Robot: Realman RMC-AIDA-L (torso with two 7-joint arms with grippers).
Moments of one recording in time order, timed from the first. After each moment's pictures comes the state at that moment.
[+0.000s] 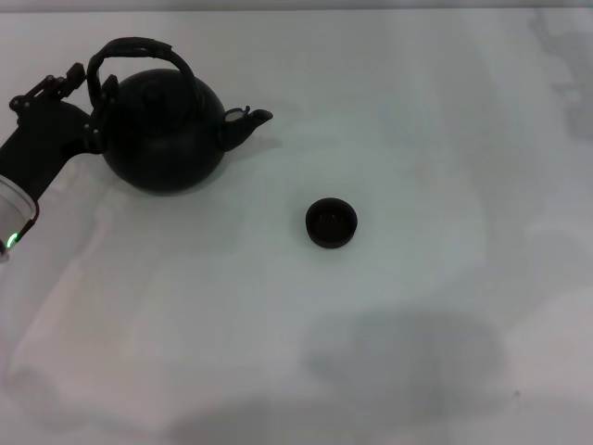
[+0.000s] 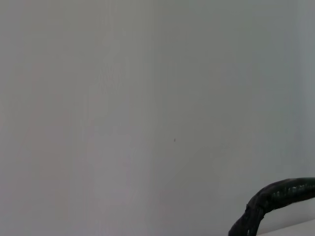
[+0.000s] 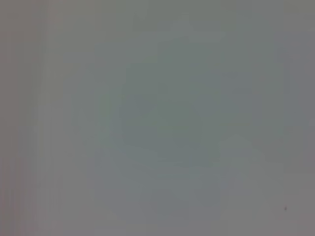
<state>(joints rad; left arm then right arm) -0.47 -2.08 0.62 0.01 1.15 1.20 -0.33 0.70 2.03 -0.80 -0.04 -0.45 -1.02 0.16</state>
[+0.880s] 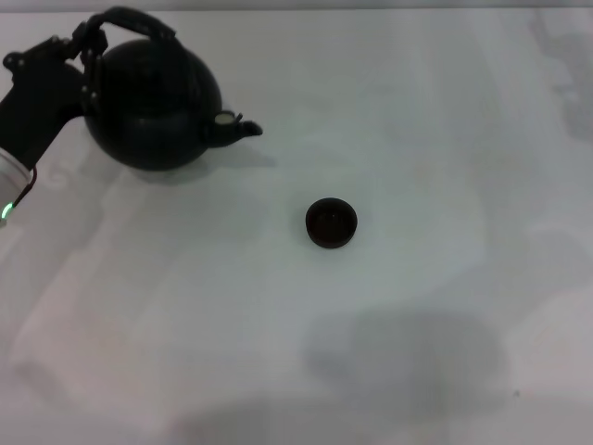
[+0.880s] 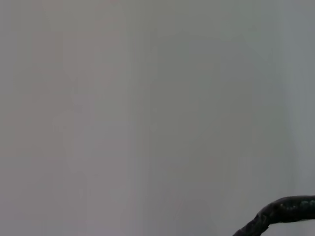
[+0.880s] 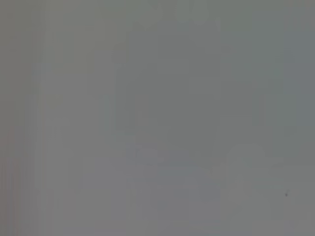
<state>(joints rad) -0.50 -2.08 0.62 0.06 1.15 1.30 -0.33 0.70 2.03 -0.81 -0.04 -0.45 -0.99 0.16</state>
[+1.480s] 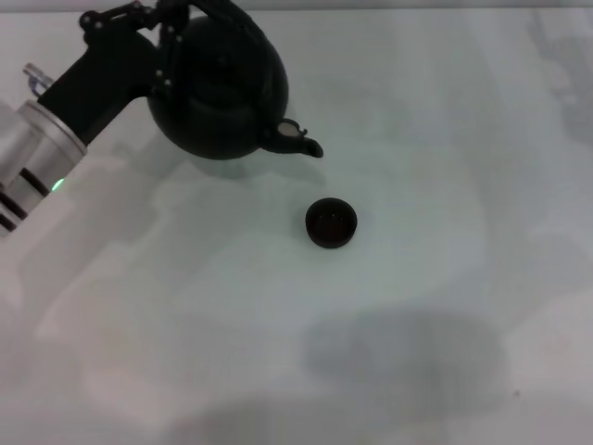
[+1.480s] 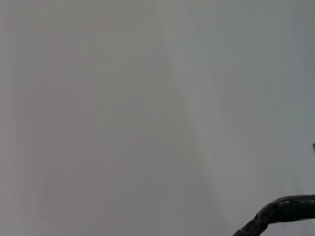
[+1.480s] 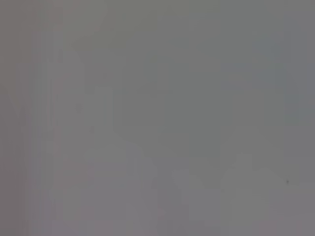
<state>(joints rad) -0.60 -2.08 0.62 0.05 1.28 1.36 -0.20 0.70 2.03 -0.80 -0.02 -0.45 -0.99 0.16</state>
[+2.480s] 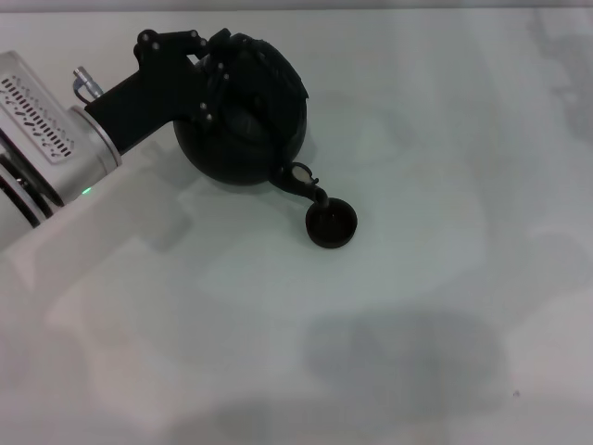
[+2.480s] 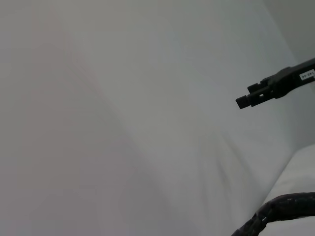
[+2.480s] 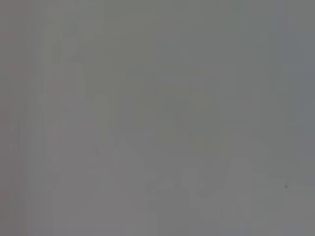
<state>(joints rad) -0.64 -2.08 0.76 0.06 1.30 1.28 -0.05 0.70 2.03 -0.80 -0.02 -0.45 -1.00 0.19</state>
